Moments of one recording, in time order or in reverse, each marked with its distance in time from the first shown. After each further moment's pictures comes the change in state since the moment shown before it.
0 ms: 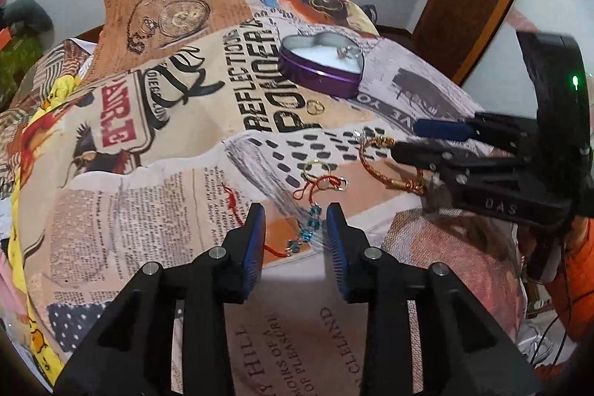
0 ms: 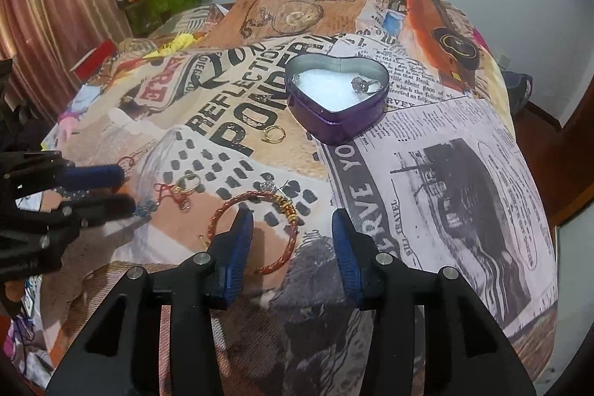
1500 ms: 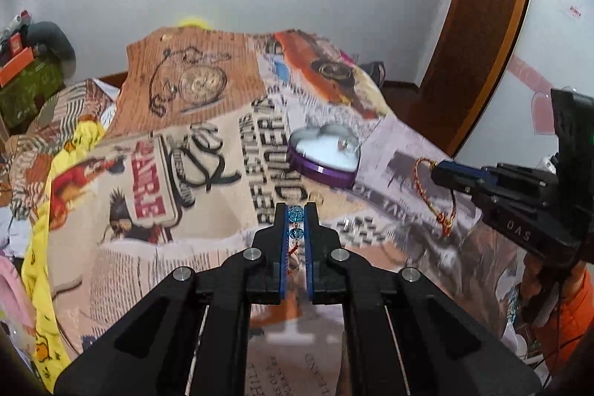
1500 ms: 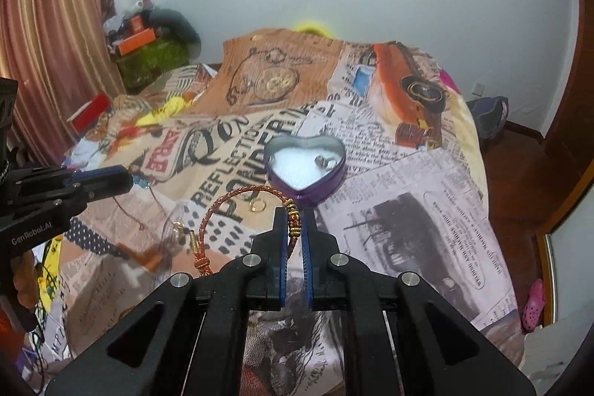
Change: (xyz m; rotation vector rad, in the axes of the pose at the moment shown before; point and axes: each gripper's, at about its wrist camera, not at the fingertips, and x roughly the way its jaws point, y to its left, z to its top) left arm -0.062 -0.007 0.046 -0.033 -0.237 0.041; right arm -0.064 -0.012 0.020 0.071 -0.215 -0.049
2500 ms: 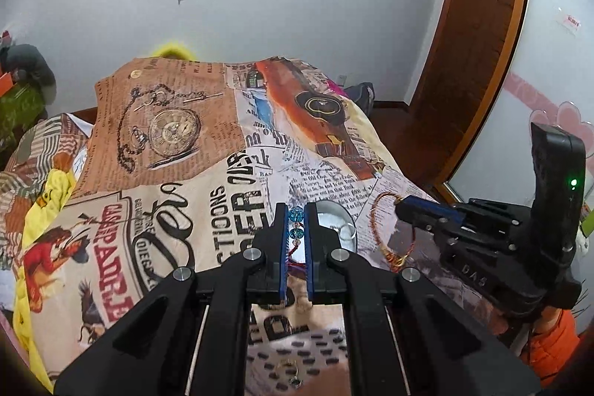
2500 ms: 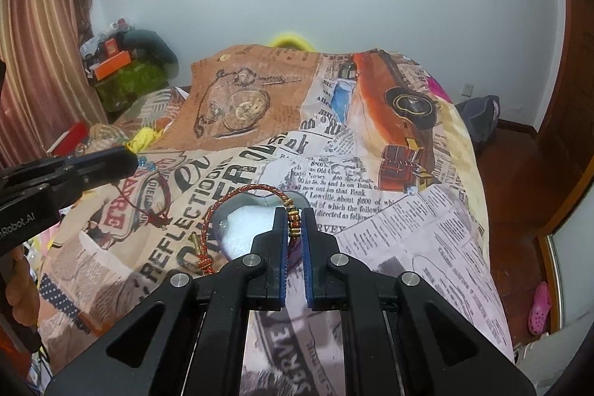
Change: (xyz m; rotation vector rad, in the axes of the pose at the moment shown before) left arm 0.073 -0.008 0.079 0.033 -0.060 -0.047; right arm 0.054 -0.036 0.045 0.057 -0.033 -0.040
